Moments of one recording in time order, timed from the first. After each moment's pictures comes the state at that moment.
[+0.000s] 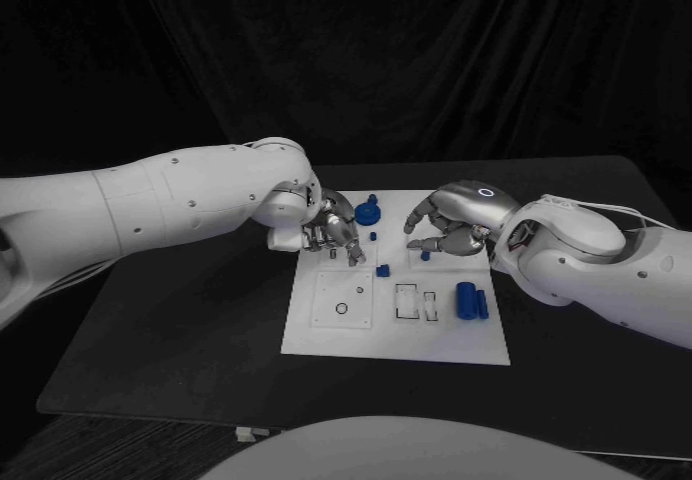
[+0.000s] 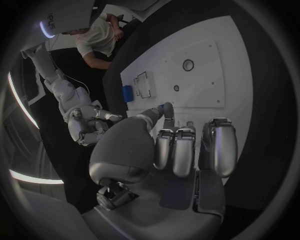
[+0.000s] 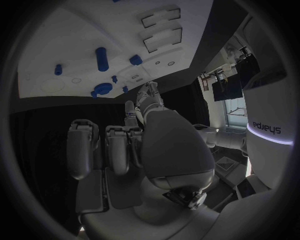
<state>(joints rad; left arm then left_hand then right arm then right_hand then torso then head) 1.42 -0.60 -0.21 1.32 -0.72 0.41 -0.49 1.20 0.02 0.30 0.07 0.35 0.86 0.05 0.44 0.89 1.47 -0.03 1.57 1.31 1.47 -0.08 1.57 1.31 0.05 1.47 0.04 1.37 1.31 1.31 -0.80 -0.21 1.62 -1.59 -0.34 -0.04 1.40 -0.09 0.14 0.21 0.16 0.94 0.09 0.16 0.27 1.47 -0.01 1.53 1.31 1.47 -0.08 1.54 1.31 0.03 1.47 0.04 1.45 1.31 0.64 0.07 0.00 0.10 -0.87</state>
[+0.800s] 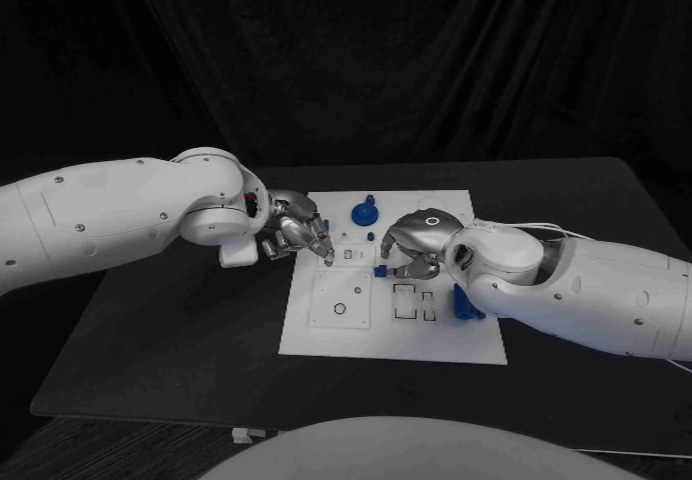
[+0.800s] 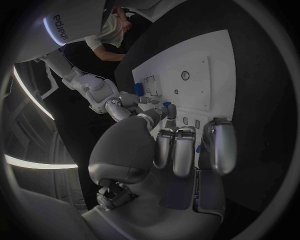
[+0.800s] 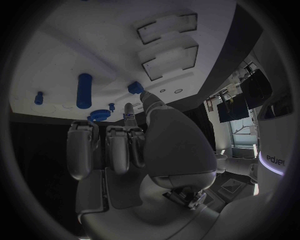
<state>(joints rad) 1.43 -0.84 -0.21 1.56 -0.73 0.29 -0.40 1.20 0.01 0.37 0.04 0.38 0.84 0.09 0.28 0.68 1.46 0.01 1.56 1.31 1.47 -0.05 1.57 1.31 0.05 1.47 0.06 1.35 1.31 1.22 -0.64 -0.21 1.53 -1.78 -0.19 -0.23 1.37 -0.14 0.13 0.21 0.29 0.91 0.10 0.14 0.27 1.47 -0.01 1.56 1.31 1.47 -0.08 1.55 1.31 0.03 1.47 0.04 1.45 1.31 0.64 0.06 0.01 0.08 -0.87</state>
